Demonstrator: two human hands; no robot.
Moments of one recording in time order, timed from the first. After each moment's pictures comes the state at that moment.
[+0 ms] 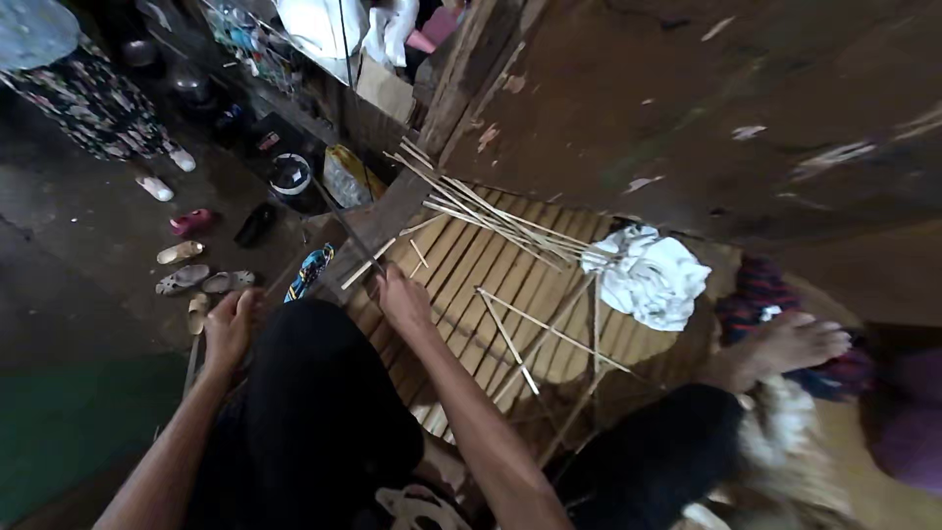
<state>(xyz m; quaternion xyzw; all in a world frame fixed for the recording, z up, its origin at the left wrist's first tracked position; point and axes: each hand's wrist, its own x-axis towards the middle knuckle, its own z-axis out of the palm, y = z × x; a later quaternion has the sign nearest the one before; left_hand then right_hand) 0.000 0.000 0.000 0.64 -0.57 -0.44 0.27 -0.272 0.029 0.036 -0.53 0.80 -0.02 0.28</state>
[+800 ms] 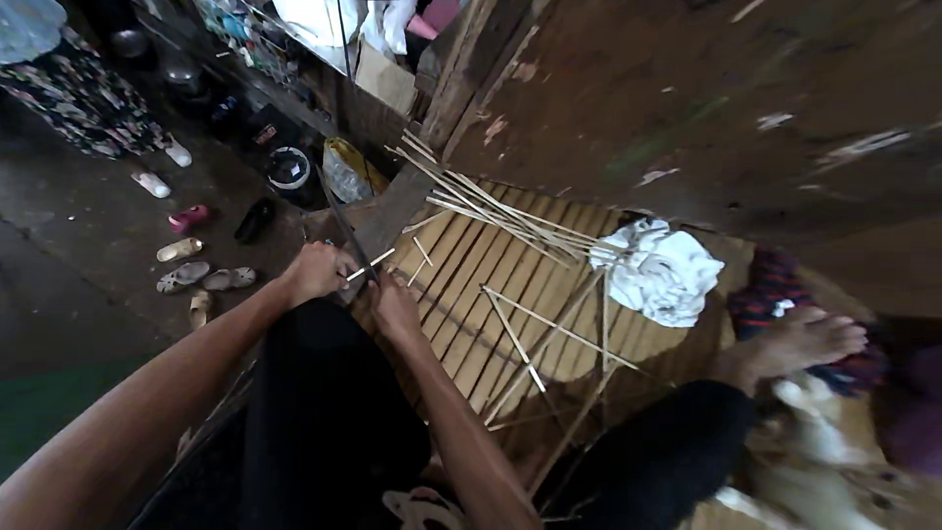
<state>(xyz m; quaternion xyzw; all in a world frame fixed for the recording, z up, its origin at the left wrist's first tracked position) -0.120 -0.084 0.042 0.37 -0.85 -0.36 -0.08 -0.254 0.029 0.031 -0.49 0.79 -0.06 0.36</state>
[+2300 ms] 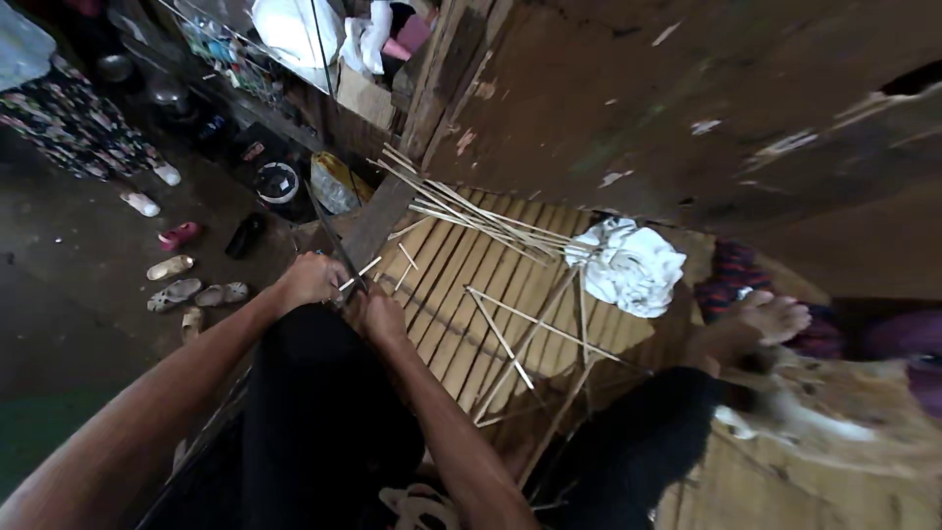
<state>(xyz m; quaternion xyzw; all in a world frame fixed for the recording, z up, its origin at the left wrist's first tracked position) -0.123 -0.080 0.047 0.36 -0.85 -0.38 -0.08 -0.249 0.033 0.027 -0.46 0.81 -0.04 0.37</state>
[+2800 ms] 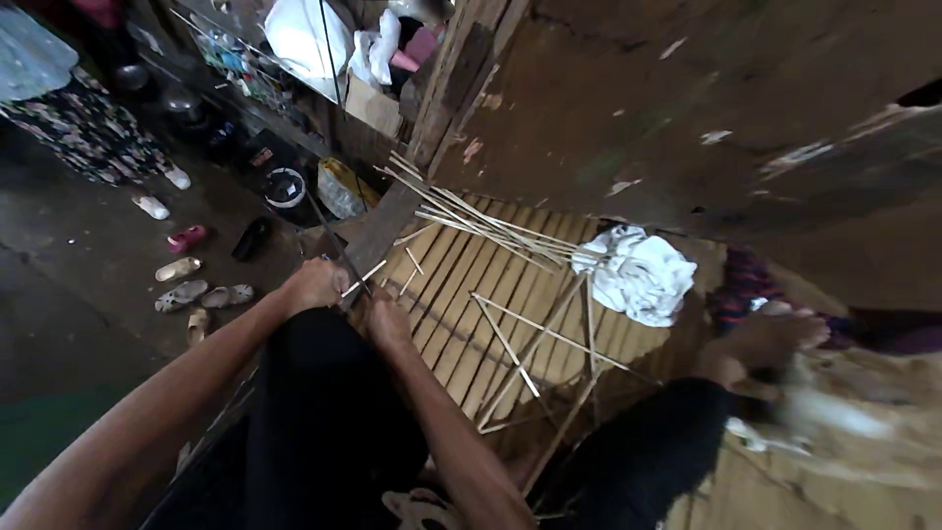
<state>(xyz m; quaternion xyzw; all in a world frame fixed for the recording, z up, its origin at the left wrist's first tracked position) -0.119 -0.081 0.043 0.36 -0.85 -0.37 -0.10 -0.245 0.034 0.032 -0.48 0.80 -0.01 0.34</state>
